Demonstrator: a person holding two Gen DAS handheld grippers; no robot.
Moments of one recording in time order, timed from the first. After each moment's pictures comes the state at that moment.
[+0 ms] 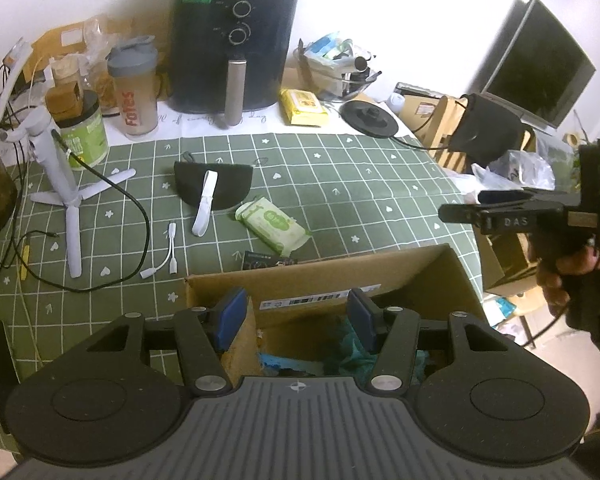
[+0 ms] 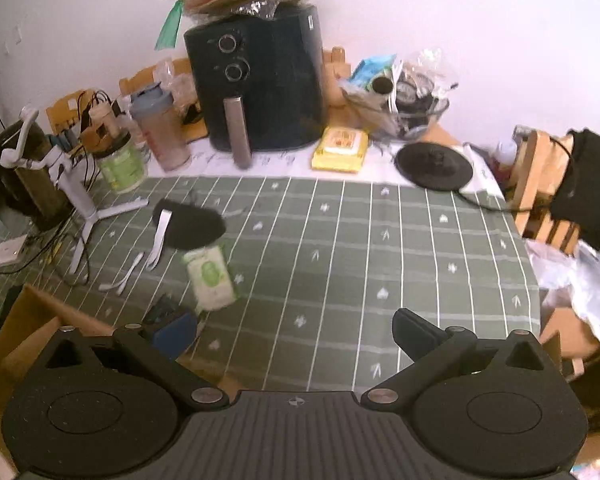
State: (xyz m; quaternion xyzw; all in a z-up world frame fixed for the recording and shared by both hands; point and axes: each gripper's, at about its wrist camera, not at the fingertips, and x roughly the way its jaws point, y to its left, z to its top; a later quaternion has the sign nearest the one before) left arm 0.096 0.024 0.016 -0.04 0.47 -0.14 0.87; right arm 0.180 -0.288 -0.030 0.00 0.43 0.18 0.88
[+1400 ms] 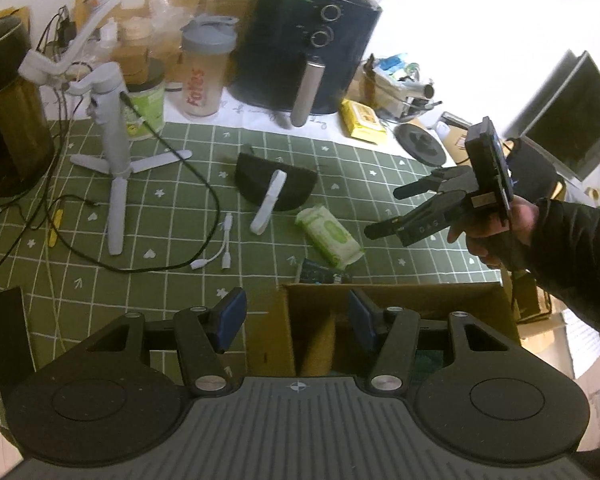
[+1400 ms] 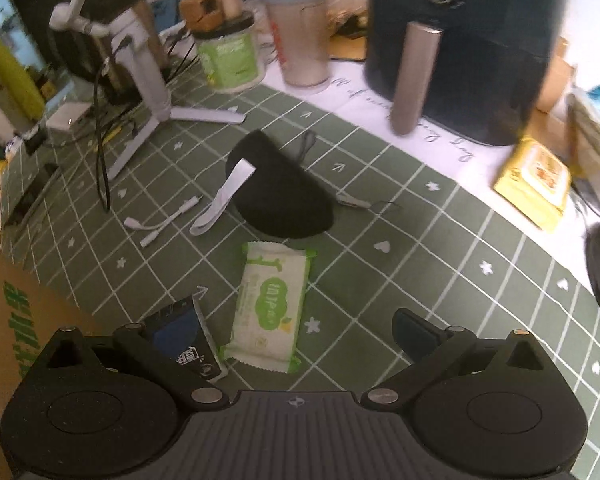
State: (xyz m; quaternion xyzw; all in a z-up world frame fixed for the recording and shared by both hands) left arm 0.110 0.093 0.005 -0.11 0.48 -0.09 0.87; right arm 0.316 -0.147 -0.117 -0.16 0.49 0.41 0.75
